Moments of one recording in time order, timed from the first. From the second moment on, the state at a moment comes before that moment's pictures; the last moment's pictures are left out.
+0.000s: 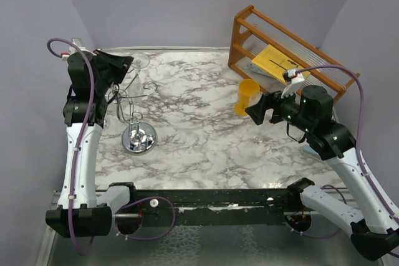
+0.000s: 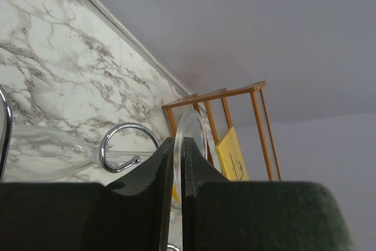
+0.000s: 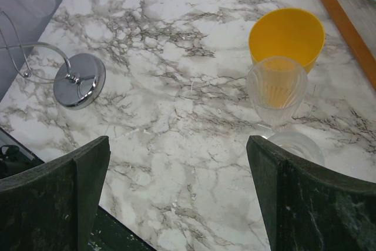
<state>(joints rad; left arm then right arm) 0.04 1.10 1.32 -0.44 0.17 -1.03 0.44 0.84 1.04 -0.55 -0.16 0.27</state>
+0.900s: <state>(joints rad) 0.04 1.00 1.34 -0.59 -0.01 -1.01 0.44 0.84 1.04 -0.55 -0.16 0.27</state>
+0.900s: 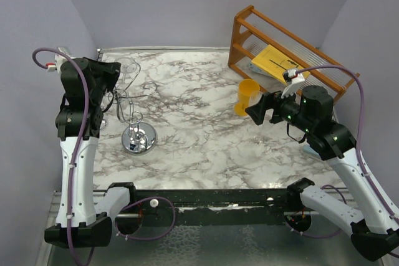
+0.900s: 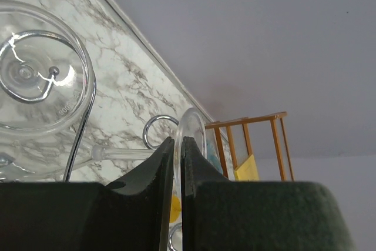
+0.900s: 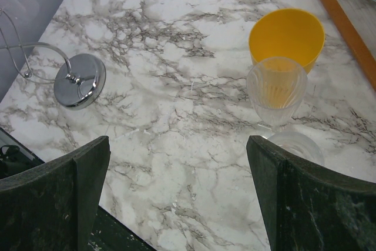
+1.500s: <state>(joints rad) 0.04 1.12 1.43 -0.54 -0.06 -1.02 0.44 0.84 1.04 -0.55 -0.16 0.27</state>
